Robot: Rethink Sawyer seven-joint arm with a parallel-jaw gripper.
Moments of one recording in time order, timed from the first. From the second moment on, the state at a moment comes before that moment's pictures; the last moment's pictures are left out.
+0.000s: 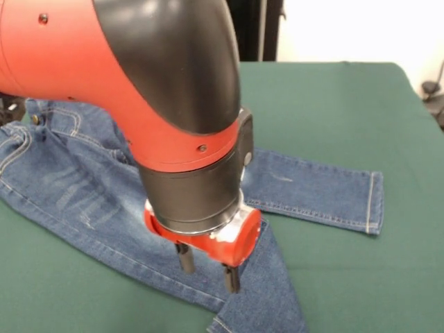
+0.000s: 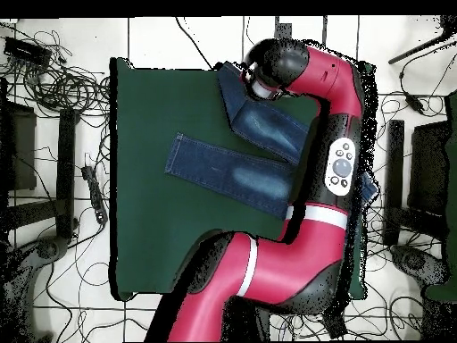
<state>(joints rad) -0.23 0.09 0.06 0.23 0.05 1.26 2.04</state>
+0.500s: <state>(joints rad) -0.24 0.08 0.07 0.30 0.08 1.24 2.04</state>
